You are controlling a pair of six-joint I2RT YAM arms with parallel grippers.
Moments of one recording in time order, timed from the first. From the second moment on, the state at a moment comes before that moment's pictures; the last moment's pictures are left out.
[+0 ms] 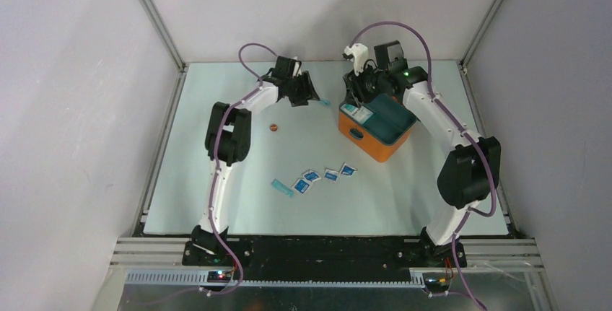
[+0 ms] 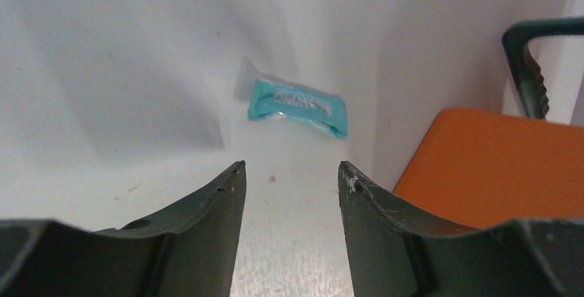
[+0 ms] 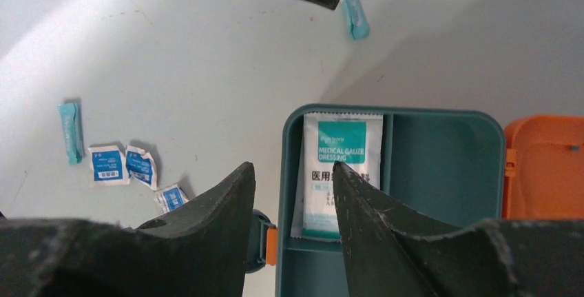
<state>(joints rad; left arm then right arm) -0.36 2.39 1.95 -0.36 0.31 -0.58 0.36 1.77 1.67 -0.64 -0.43 -0.28</state>
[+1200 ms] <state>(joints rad) -0.36 2.50 2.03 -0.29 0.23 -0.78 0.36 1.69 1.61 -0.65 -0.33 -0.33</state>
